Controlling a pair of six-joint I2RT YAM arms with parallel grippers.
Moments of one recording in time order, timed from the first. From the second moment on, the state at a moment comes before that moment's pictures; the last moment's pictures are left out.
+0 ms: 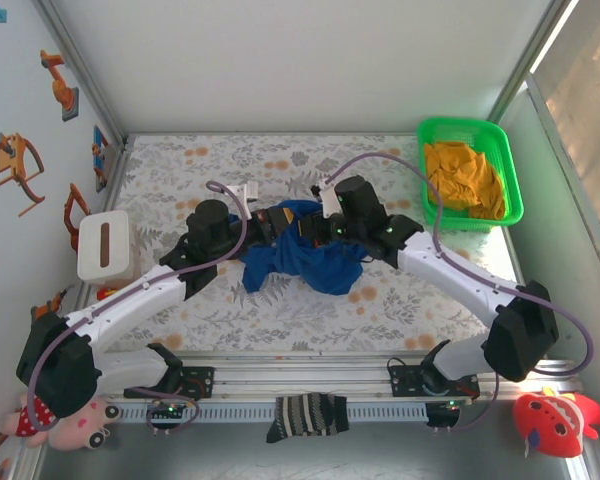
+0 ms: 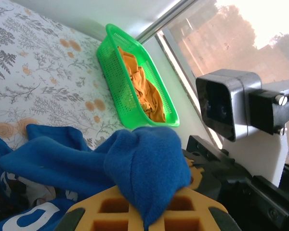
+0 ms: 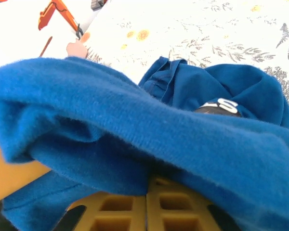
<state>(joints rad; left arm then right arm) -0.70 1.19 0.75 0.26 0.32 -0.83 0.72 1.39 1.12 -0.33 -0.29 0.39</state>
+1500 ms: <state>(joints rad) -0.96 1.23 0.82 -0.01 -0.28 -0.66 0.46 1.20 1.05 -0.04 -0.87 0.67</state>
